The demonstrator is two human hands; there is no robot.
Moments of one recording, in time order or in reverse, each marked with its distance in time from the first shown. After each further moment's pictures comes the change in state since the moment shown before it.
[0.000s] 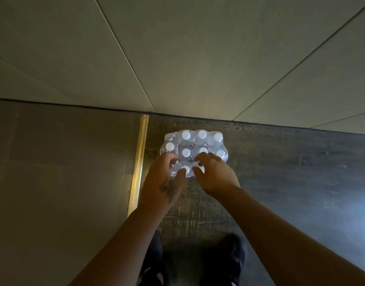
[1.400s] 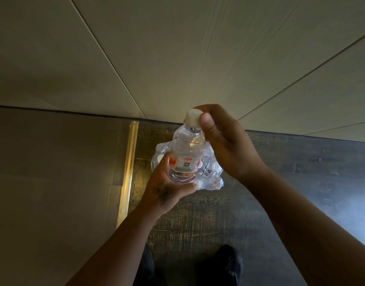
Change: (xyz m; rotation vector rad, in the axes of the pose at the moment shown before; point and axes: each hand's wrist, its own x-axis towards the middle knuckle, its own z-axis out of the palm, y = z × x) left_hand 0.054 -0.001 0.009 -0.304 -0.206 -0.133; right_hand 0.041 -0.041 -0.115 0.563 0.218 -0.287
